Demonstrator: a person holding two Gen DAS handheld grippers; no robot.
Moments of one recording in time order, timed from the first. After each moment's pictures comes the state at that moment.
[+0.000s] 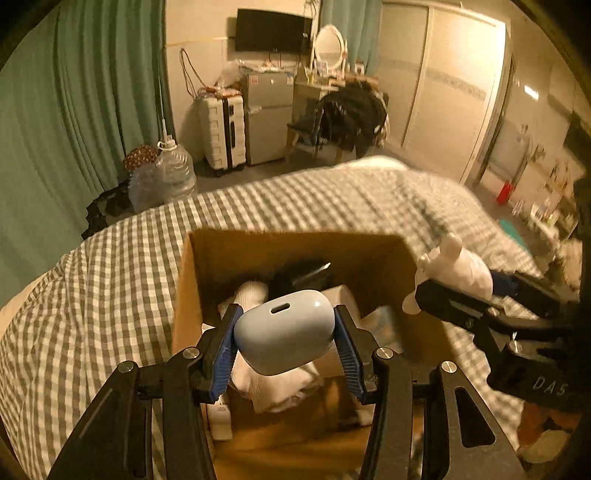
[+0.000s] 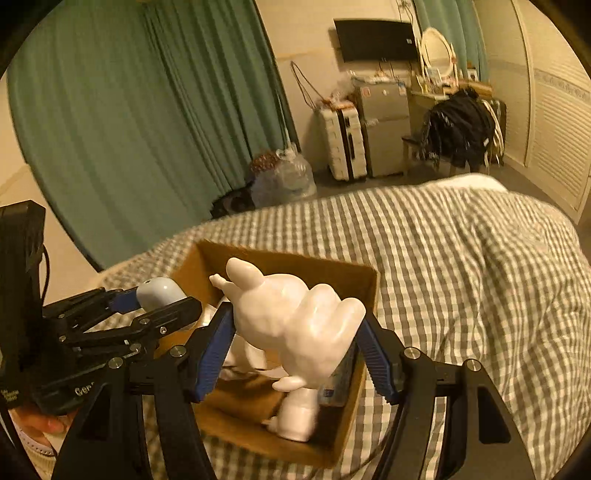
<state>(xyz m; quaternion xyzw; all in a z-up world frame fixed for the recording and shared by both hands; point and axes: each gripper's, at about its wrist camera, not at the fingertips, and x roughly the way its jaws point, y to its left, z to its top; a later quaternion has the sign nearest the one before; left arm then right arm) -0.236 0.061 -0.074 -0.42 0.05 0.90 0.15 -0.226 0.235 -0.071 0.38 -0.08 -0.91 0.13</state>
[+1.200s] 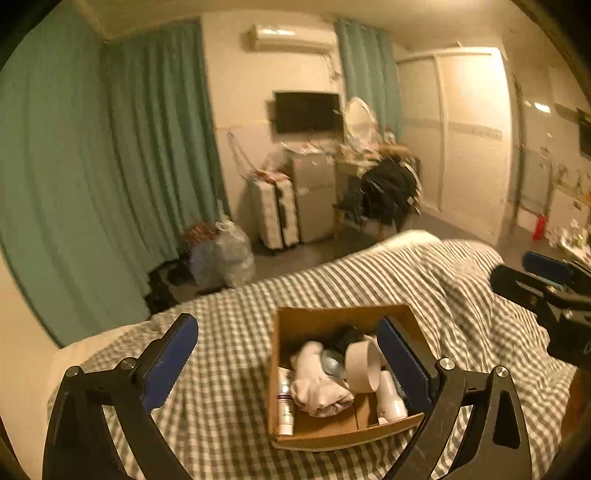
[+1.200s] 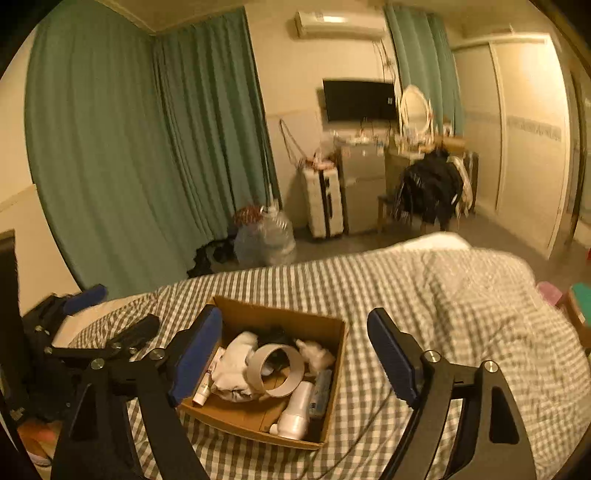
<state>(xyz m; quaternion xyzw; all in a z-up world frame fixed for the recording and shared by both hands) -0.119 0.032 0.045 -0.24 0.07 0.97 0.05 -0.139 0.236 0.027 0.25 -0.05 -0.96 0.07</state>
